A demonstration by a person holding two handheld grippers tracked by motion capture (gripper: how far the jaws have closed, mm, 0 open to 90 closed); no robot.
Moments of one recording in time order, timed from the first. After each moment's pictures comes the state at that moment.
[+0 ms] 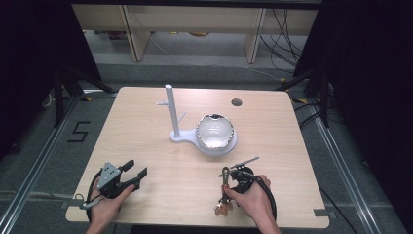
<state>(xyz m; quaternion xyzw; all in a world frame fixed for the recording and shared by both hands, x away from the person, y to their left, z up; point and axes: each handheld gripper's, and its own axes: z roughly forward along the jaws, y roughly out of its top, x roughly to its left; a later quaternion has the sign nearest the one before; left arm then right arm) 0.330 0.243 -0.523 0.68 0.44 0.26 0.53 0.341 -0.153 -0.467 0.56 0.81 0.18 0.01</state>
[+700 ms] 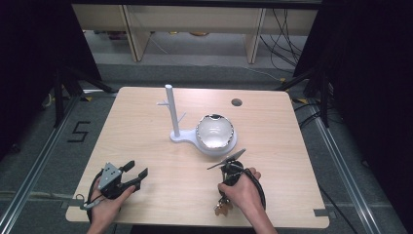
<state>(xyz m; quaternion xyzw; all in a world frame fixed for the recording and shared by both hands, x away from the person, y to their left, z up) 0.328 0.241 -0.523 0.68 0.43 0.26 0.53 0.363 -0.130 -0.470 0.57 0.82 0.11 0.00</state>
